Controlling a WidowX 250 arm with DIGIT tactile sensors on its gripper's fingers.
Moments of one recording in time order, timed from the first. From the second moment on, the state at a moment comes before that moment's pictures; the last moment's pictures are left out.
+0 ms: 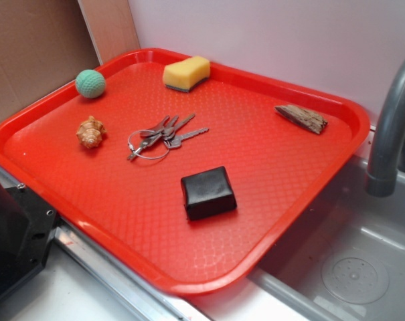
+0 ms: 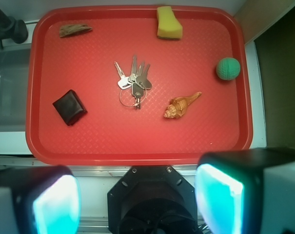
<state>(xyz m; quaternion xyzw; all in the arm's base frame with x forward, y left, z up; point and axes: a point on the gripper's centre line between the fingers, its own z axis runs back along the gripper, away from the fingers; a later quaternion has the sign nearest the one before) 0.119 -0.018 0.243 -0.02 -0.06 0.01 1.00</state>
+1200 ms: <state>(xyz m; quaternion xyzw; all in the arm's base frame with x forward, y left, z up) 0.096 -0.041 0.227 -0.04 -0.03 -0.05 1.00</state>
